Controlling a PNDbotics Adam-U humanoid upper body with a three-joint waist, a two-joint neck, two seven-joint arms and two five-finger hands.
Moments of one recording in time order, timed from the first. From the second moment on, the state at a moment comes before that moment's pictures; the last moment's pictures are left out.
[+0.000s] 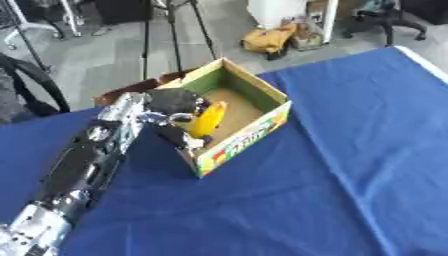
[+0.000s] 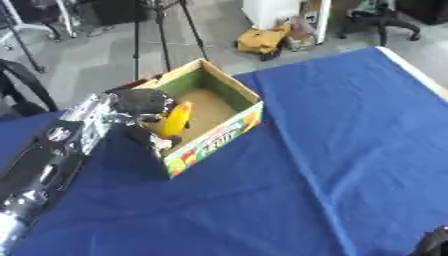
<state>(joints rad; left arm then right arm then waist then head) -0.98 0.58 -0.08 -0.91 -1.20 -0.87 -0.23 -0.27 -0.30 0.02 -1.67 -0.28 -0.04 0.56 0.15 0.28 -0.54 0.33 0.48</state>
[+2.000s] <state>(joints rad) -0.96 0.57 -0.06 -0.87 -1.17 -0.82 -0.11 -0.27 -0.30 0.02 -1.67 -0.28 -0.04 0.56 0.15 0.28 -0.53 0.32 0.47</state>
